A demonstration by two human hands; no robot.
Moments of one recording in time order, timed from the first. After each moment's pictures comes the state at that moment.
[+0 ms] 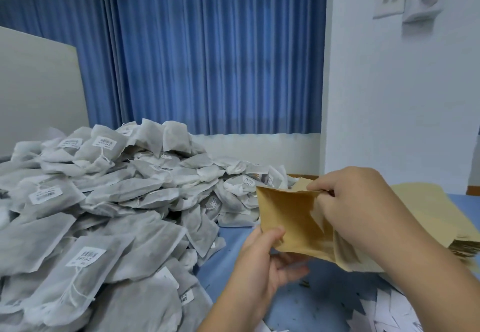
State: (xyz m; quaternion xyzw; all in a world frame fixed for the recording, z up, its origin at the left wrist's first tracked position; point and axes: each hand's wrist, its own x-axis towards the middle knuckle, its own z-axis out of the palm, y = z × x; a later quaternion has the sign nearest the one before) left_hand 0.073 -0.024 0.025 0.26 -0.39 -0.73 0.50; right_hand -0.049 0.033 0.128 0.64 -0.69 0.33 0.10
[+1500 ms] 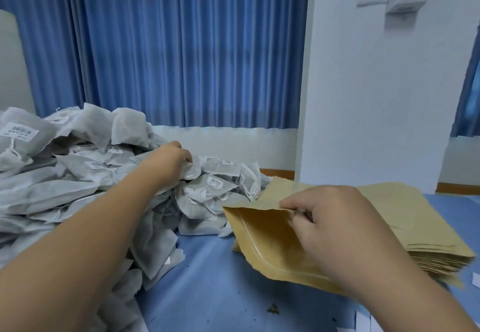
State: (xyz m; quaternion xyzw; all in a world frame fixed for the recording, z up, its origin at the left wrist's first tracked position) left_hand 0.148 -0.263 0.106 0.54 -0.80 0.14 0.22; right_hand -0.076 -0.001 0.104 0.66 -0.69 0.29 0.10
